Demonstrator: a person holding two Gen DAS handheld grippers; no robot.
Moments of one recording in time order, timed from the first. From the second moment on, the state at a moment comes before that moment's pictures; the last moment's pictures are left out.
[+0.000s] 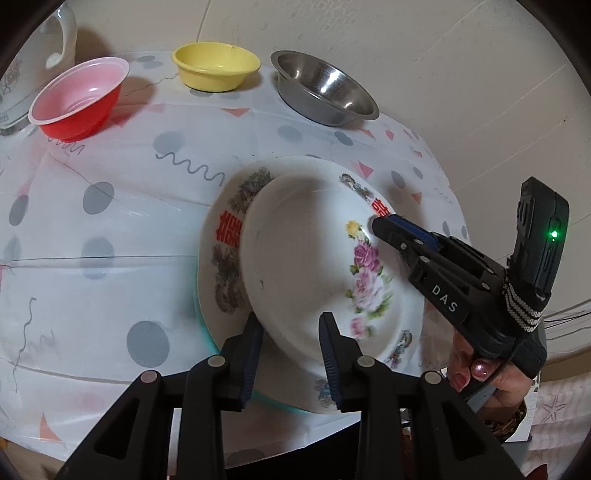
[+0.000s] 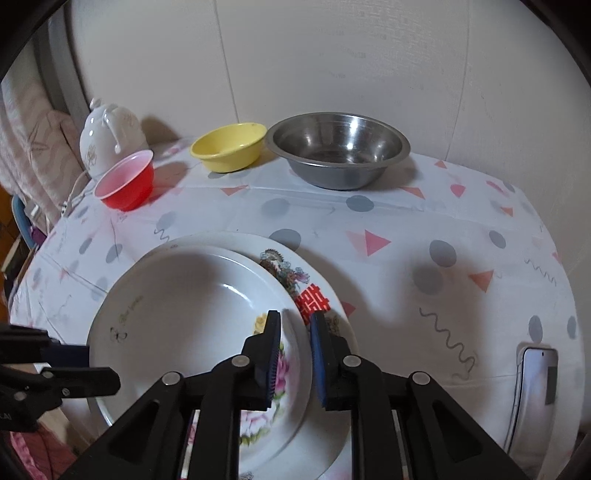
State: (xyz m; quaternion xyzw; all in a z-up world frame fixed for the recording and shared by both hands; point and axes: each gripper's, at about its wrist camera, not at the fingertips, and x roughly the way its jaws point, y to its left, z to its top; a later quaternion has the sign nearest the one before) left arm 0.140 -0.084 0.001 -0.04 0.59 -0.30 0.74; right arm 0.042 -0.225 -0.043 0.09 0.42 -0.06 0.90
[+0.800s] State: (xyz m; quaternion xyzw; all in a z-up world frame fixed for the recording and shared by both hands) left arm 0.123 -0.068 0.022 0.00 0.52 -0.28 0.80; right arm 0.013 -0.225 -0.039 0.10 0.37 -0.04 0.92
